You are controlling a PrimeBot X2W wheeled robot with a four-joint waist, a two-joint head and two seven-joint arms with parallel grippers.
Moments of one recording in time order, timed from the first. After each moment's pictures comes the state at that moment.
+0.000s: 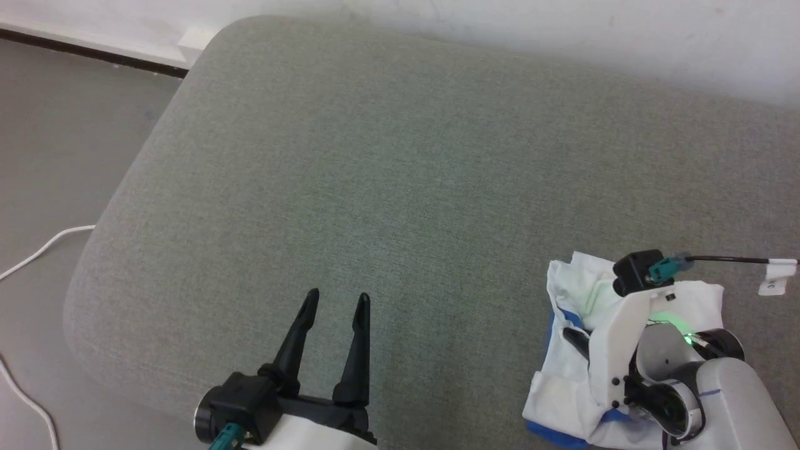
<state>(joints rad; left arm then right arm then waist) 0.06 0.17 -0.42 -0.16 -0.38 0.18 -0.26 -0.17 -0.11 0.07 0.12 0.36 0.13 0.82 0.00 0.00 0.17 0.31</state>
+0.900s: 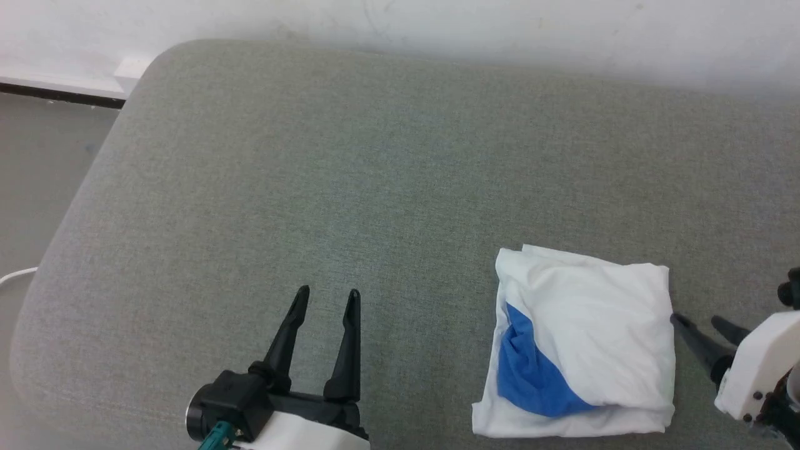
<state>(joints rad) 0.06 0.14 -0.38 -0.15 -0.36 0.14 -0.26 -0.01 -0.19 -0.22 -0.16 0.50 0.13 0.82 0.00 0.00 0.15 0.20</state>
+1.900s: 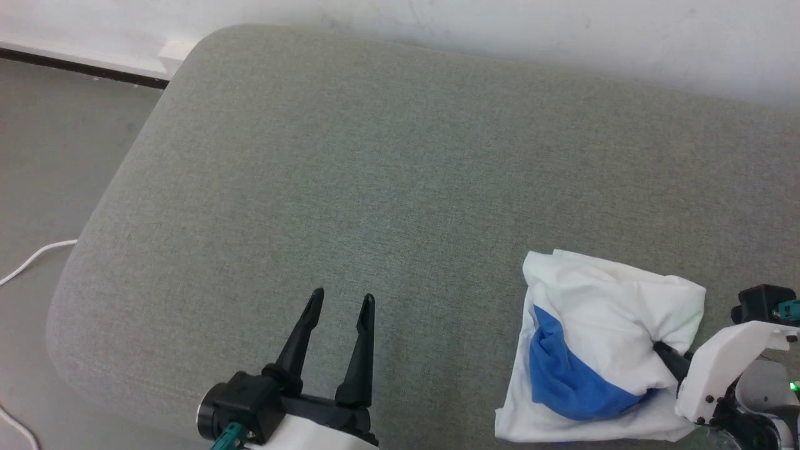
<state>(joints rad) 0.06 0.14 -0.40 -0.15 -0.35 0.13 -0.25 -0.06 -0.11 -0.22 0.09 0.40 0.13 0.76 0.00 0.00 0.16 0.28</state>
